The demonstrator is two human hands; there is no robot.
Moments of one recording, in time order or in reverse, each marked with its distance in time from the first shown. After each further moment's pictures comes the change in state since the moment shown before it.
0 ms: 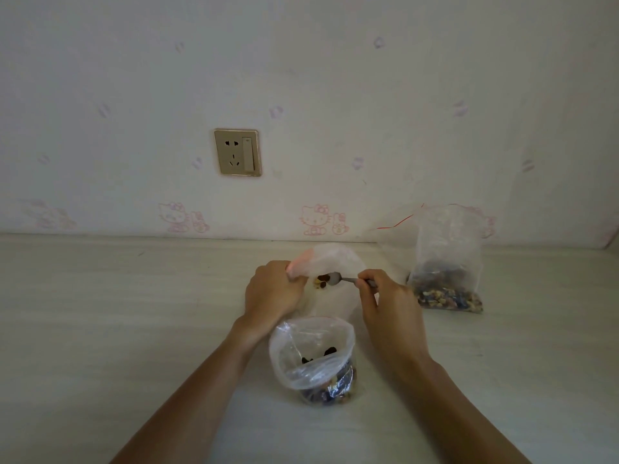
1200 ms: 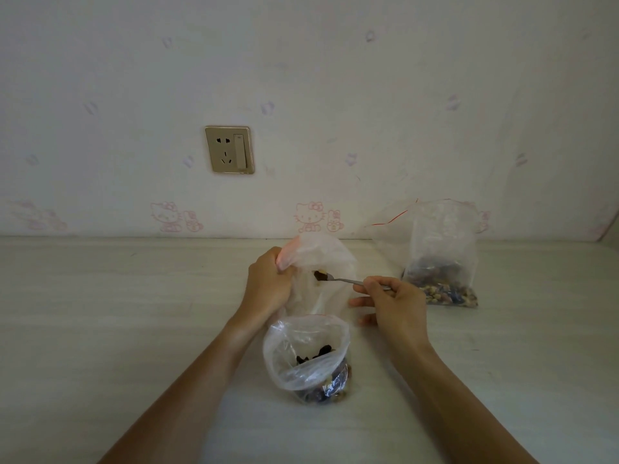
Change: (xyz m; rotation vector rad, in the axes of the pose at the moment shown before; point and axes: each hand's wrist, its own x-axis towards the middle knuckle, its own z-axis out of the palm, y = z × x) left_hand 0.003 0.001 -0.001 -0.366 0.008 0.009; right_hand 0.000 -0.003 -0.005 0.788 -0.008 0.631
